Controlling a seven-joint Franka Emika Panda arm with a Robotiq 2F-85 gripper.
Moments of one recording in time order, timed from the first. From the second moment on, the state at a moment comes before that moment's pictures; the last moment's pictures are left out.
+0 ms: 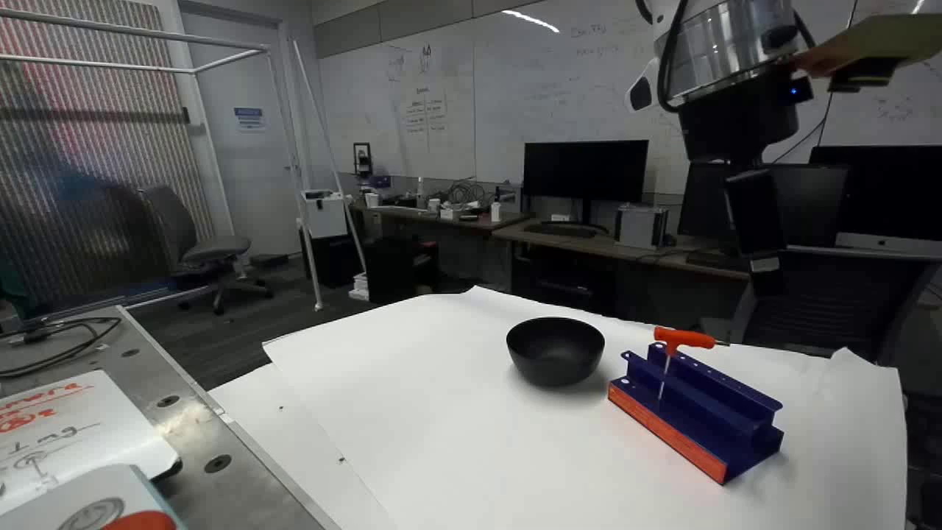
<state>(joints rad) 0.12 -0.18 0.19 -2.07 -0.05 1.56 0.02</state>
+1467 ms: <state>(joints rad) -0.01 0.11 0.01 -2.09 -0.05 1.94 -0.05</state>
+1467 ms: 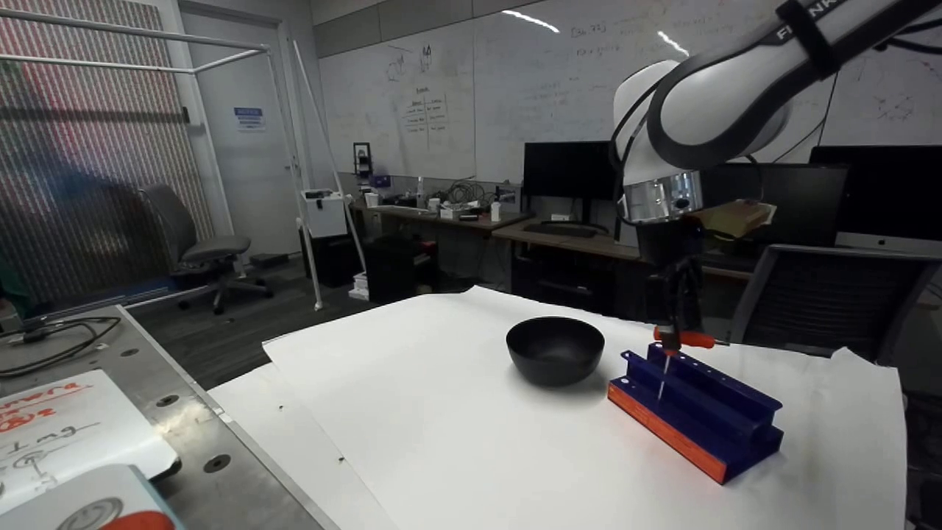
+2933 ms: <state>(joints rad) 0.03 -0.07 0.04 -2.04 -0.13 1.81 0.09</state>
